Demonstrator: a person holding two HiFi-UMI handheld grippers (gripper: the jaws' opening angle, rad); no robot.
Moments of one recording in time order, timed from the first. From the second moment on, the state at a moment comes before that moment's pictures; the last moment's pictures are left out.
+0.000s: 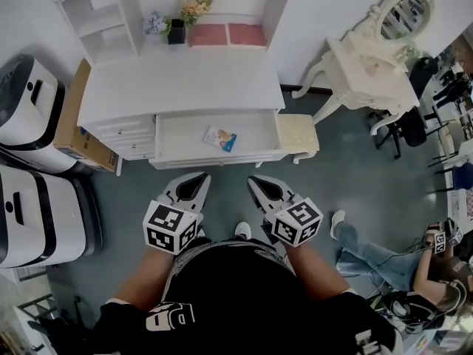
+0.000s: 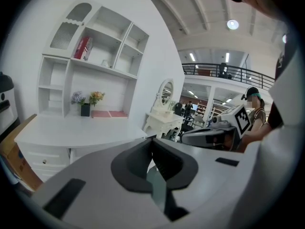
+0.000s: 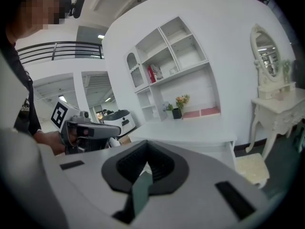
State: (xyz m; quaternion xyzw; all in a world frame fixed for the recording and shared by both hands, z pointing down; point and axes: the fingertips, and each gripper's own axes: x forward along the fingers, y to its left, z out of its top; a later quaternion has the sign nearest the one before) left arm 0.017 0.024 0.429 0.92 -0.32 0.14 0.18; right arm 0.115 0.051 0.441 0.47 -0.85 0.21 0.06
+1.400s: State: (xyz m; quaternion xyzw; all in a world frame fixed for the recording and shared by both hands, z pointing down) left arm 0.039 0.032 0.439 0.92 -0.31 0.16 0.18; right arm 0.128 0.060 0.454 0.47 -0.85 0.22 0.06
